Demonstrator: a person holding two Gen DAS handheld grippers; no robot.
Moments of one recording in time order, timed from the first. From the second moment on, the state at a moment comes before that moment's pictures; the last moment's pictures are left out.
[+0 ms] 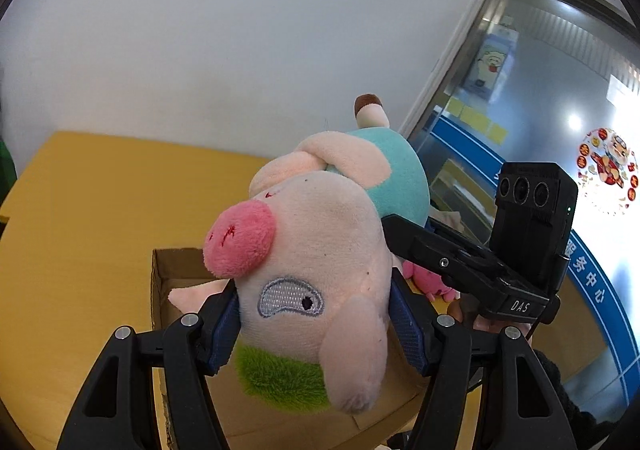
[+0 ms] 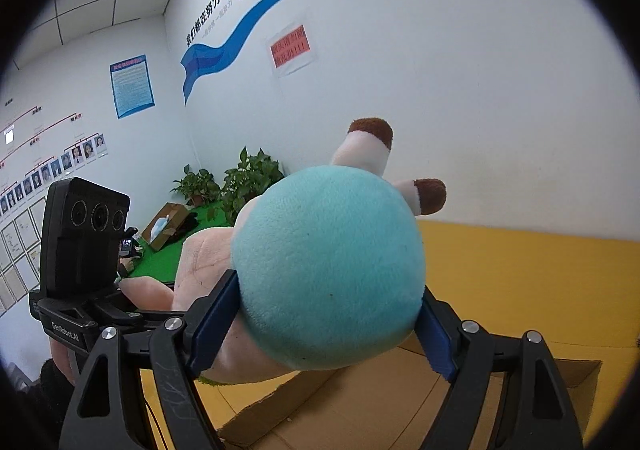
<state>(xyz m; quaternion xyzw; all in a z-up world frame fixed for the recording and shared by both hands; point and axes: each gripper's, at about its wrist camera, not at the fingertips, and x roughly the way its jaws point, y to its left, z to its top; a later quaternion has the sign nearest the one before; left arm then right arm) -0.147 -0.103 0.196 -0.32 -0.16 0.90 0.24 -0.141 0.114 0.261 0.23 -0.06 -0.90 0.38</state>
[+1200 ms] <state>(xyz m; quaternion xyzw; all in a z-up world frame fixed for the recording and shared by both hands) -0.144 -0.103 0.028 -0.46 -0.21 0.86 0.06 -0.225 0.077 0.085 0.39 -0.01 -0.85 0.36</state>
